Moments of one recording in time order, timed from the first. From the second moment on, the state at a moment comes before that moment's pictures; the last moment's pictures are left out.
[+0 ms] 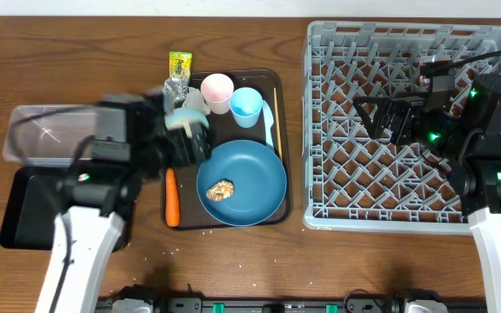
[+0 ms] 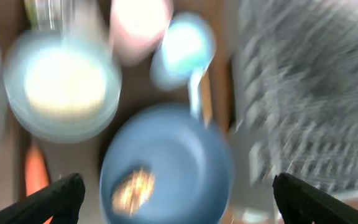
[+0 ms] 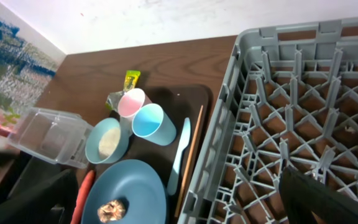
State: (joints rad) left arm -0.13 1.14 1.13 -0.77 0.35 -0.36; right arm -0.02 1.17 1.17 -0.59 -0.57 0.21
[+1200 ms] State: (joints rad) left arm -0.22 1.98 1.76 -0.86 -0.02 -0.25; right arm 0.22 1.34 1.18 -0.72 -0.13 0.33
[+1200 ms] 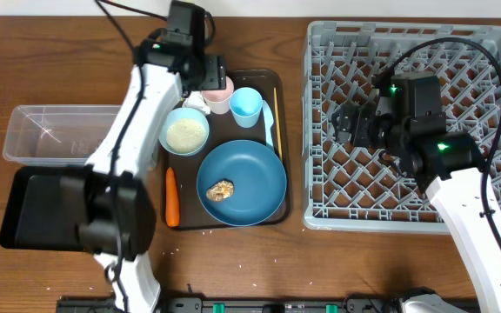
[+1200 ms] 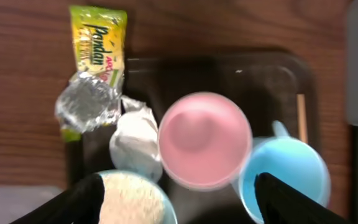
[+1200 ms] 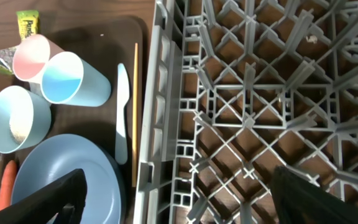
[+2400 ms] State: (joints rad) left arm -0.13 2.16 1.76 -0.75 0.13 -0.26; right arm 0.22 1.34 1.18 -0.74 -0.13 0.33
